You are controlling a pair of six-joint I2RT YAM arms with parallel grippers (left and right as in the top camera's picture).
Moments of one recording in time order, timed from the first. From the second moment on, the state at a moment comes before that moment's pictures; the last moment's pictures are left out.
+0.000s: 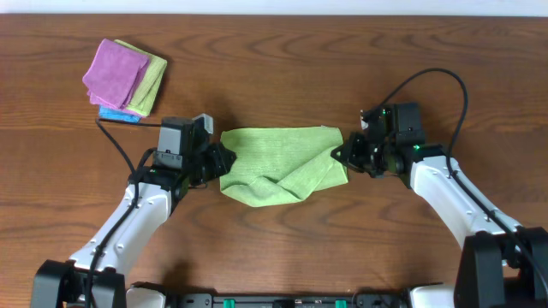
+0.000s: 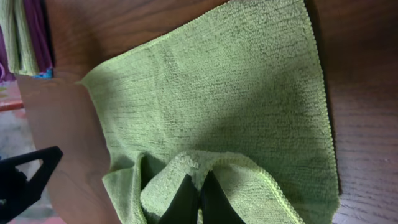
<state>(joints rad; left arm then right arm) -0.20 1.40 0.68 -0.21 0.47 -0.58 0.14 1.56 0.86 -0.40 -0.56 0.57</state>
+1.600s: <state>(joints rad) -0.57 1.40 0.68 -0.38 0.39 -0.41 0.17 1.56 0.86 -1.00 -0.52 0.42</state>
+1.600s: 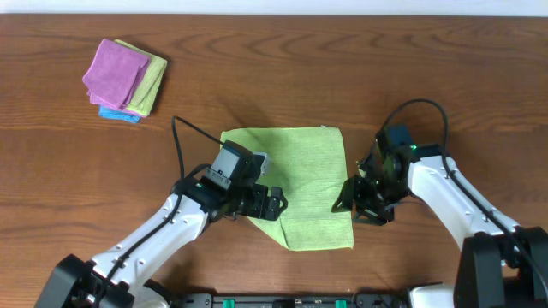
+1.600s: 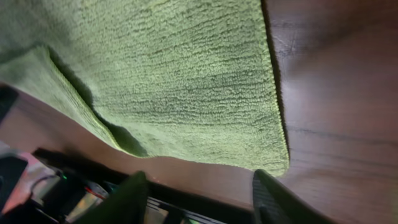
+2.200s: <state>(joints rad) -0.69 1.42 0.68 -0.37 0.05 -0.41 0.17 1.56 0.86 -0.96 -0.52 0.41</state>
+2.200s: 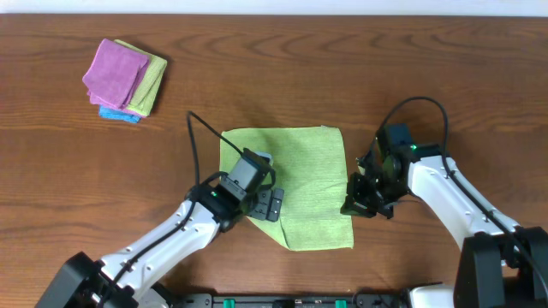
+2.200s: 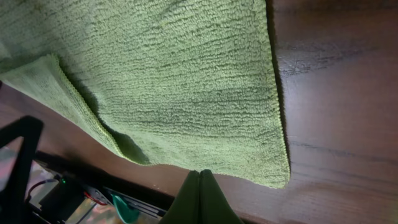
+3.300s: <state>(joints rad) -0.77 1.55 0.69 -0.21 -0.03 -0.31 0.17 1.56 0.86 -0.96 -0.52 0.41</state>
